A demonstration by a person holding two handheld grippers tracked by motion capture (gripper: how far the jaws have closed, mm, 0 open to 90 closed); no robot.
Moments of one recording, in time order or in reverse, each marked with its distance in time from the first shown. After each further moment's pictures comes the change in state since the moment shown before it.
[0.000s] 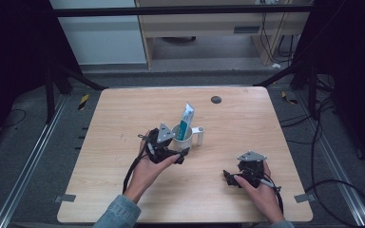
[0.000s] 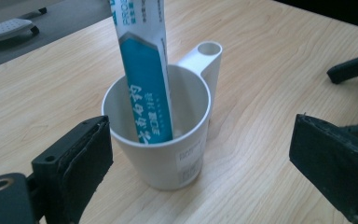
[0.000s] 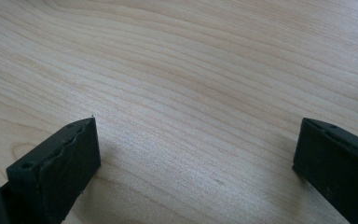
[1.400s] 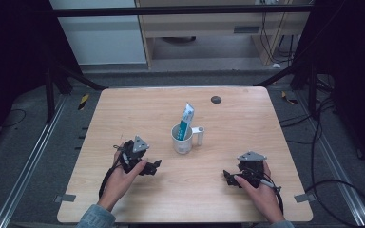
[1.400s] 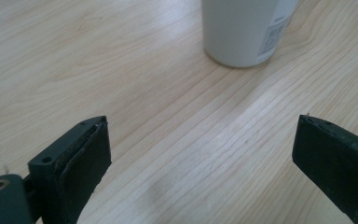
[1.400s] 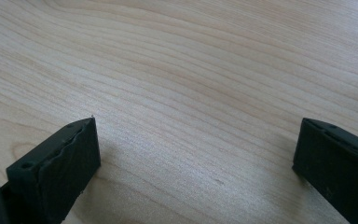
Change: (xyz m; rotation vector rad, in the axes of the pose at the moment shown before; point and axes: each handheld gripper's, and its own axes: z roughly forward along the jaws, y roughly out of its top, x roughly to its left) left arm 0.048 -0.073 -0.029 0.180 0.086 -0.034; right arm 0.000 0.000 0.000 0.000 0.000 0.001
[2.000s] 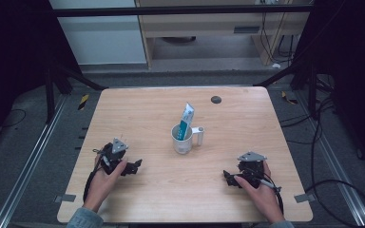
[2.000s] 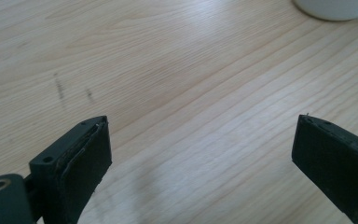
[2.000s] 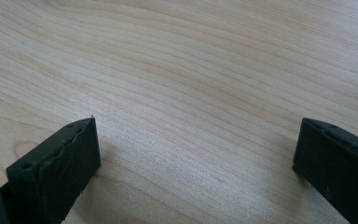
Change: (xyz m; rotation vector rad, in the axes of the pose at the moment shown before) left arm 0.050 -0.044 -0.010 0.026 0.102 -0.096; right arm 0.000 -0.001 -0.001 0.001 0.002 0.000
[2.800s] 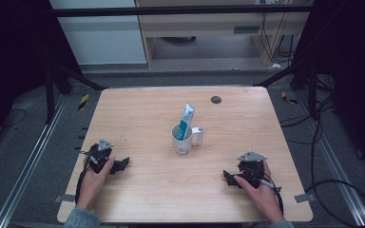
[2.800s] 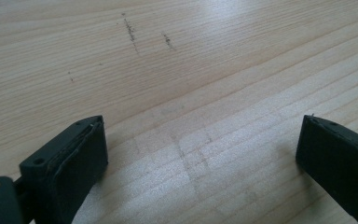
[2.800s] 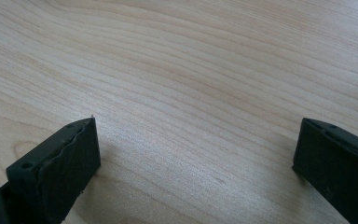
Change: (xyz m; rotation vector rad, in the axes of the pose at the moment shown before) left arm 0.045 -0.031 0.015 0.014 0.023 -0.127; right arm 0.000 0.000 0.000 0.000 -0.001 0.000
